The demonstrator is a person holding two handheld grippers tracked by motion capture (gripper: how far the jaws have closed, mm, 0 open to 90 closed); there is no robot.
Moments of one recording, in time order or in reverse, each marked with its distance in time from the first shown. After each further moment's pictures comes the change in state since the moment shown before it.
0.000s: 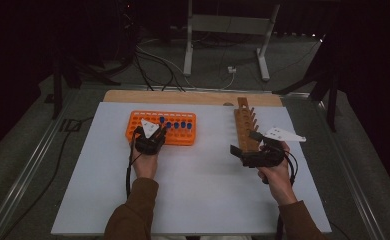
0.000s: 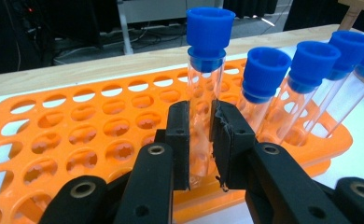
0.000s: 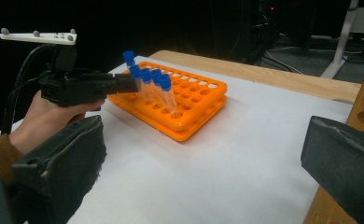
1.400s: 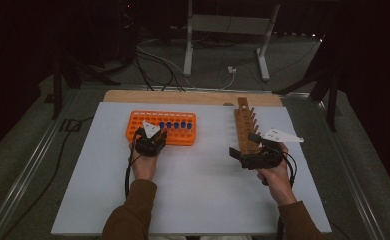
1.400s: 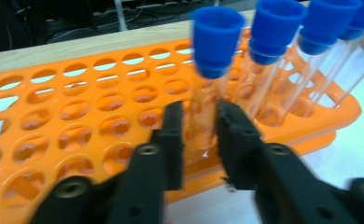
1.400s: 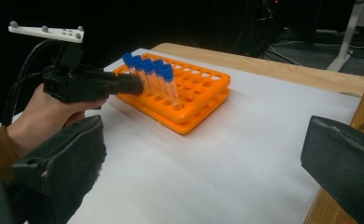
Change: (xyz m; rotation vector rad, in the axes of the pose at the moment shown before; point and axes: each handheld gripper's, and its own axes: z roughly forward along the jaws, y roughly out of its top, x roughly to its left) left arm 0.003 -0.006 0.002 0.083 -0.016 0.004; right arm 0.000 -0.005 0.003 0.024 0.009 -0.008
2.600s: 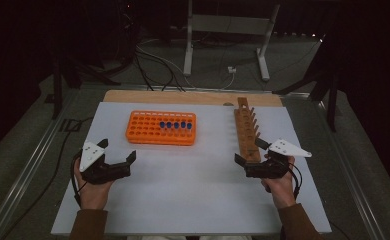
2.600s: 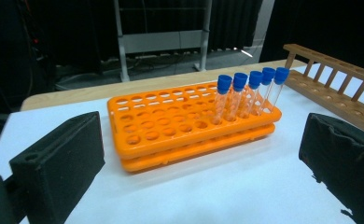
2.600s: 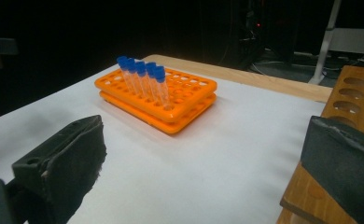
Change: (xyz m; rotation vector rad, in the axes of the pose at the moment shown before) left arm 0.050 -0.020 -0.165 -0.228 -0.048 -0.004; right arm 0.007 -0.021 -0.021 -0.081 -0.062 -0.041
